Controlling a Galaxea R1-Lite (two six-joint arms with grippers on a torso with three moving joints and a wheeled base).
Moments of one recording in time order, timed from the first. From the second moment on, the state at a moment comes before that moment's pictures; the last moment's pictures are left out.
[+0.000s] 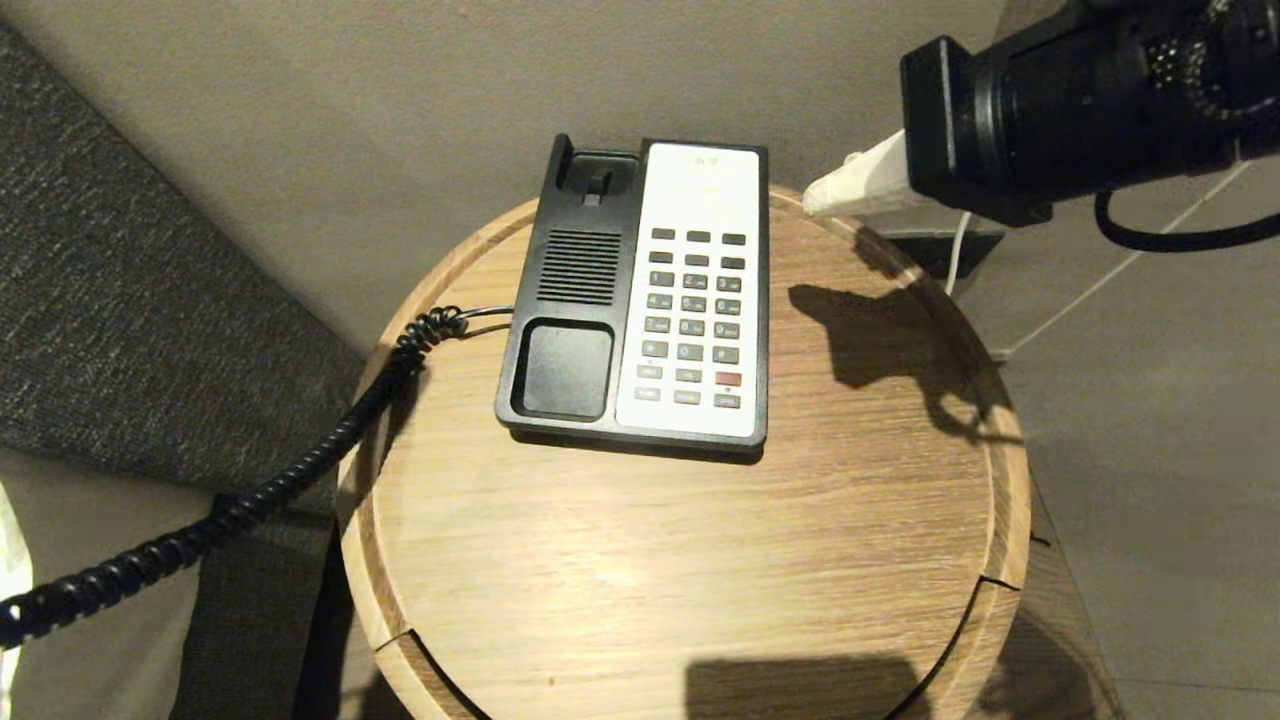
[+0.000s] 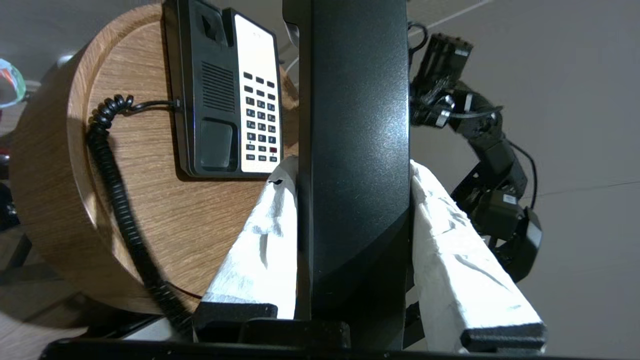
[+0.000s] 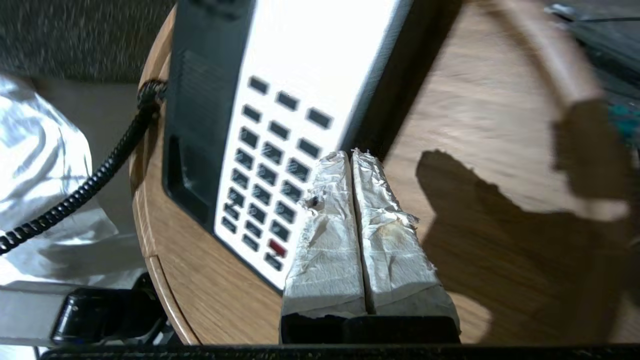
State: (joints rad) left arm -1.17 0.74 -1.29 0.40 0.31 -0.58; right arm 0.74 1.67 -1.94 0.69 -0.02 0.32
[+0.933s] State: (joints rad) left arm -1.17 0.70 -1.29 0.40 0.27 -0.58; right arm 0.88 1.72 -1.94 0.73 -0.11 0.35
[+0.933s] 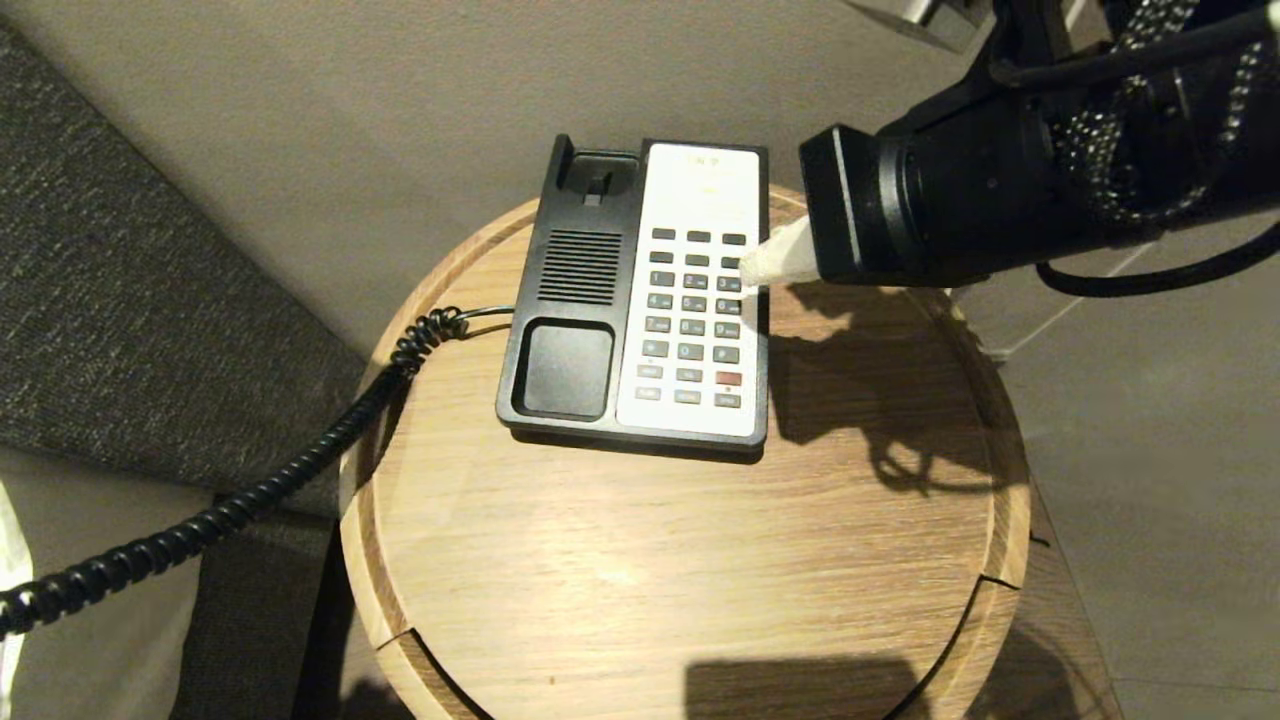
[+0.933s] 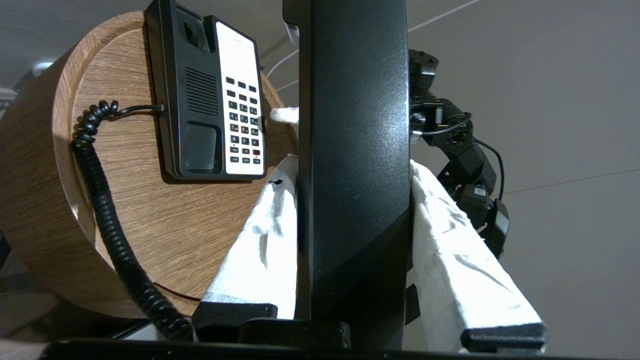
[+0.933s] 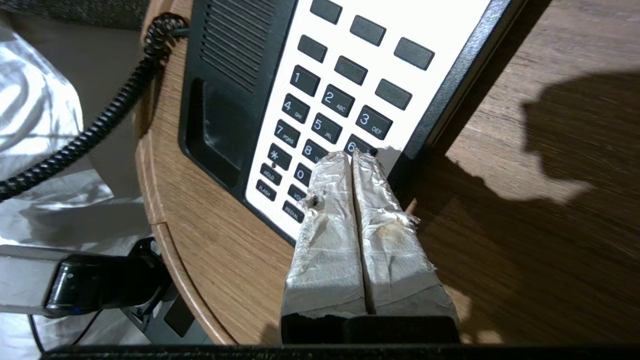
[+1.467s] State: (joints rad) left arm -1.17 0.70 -1.29 0.40 0.27 -0.57; right arm 0.87 1.77 -1.94 0.70 -0.14 0.35
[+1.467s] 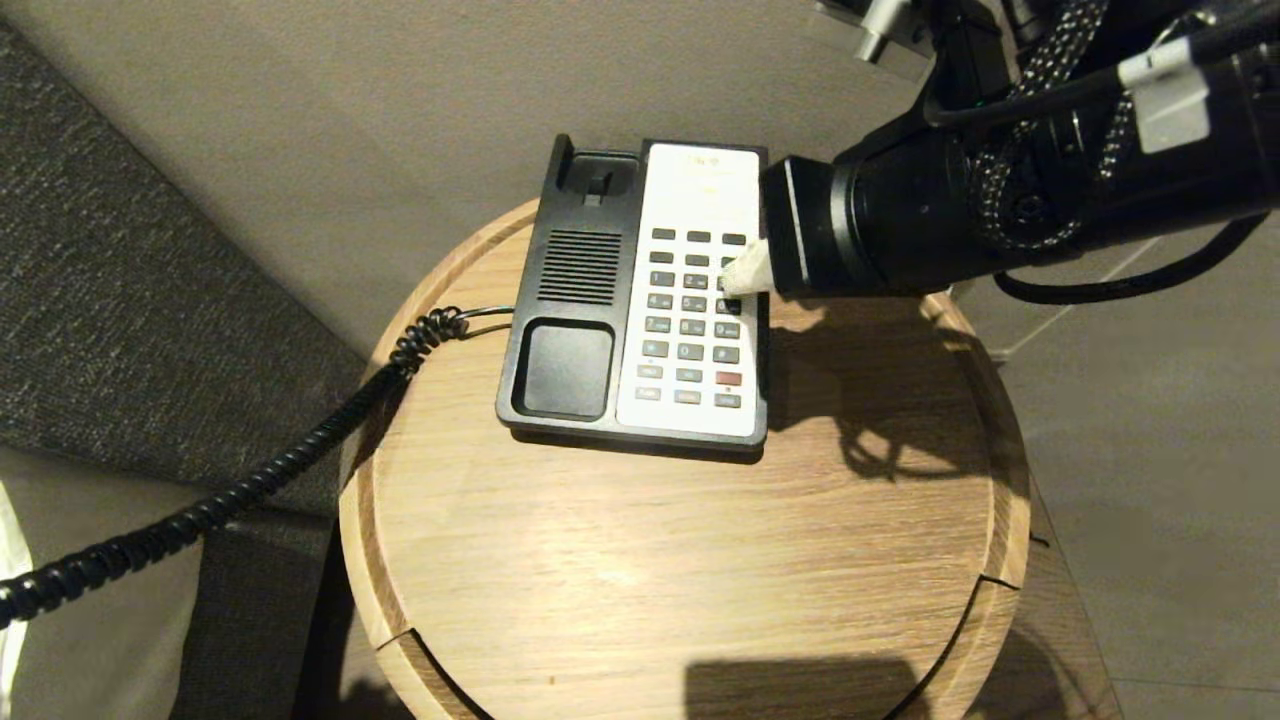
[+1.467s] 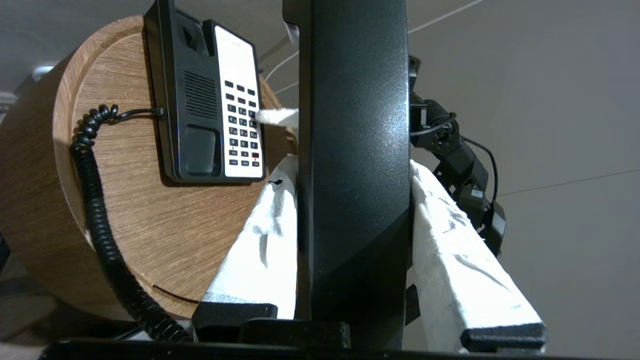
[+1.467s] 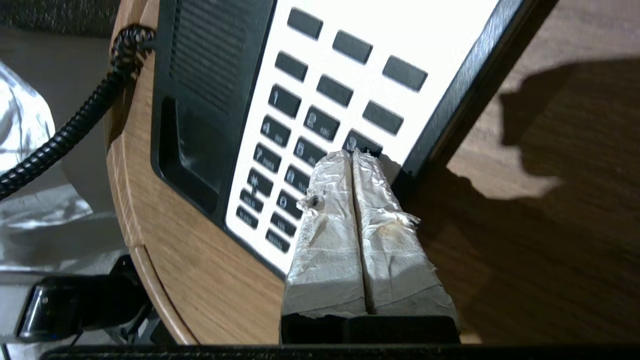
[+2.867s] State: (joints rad) left arm -1.17 0.68 -1.29 0.40 0.27 -0.57; right arm 0.86 1.75 -1.94 0.69 -0.14 0.35
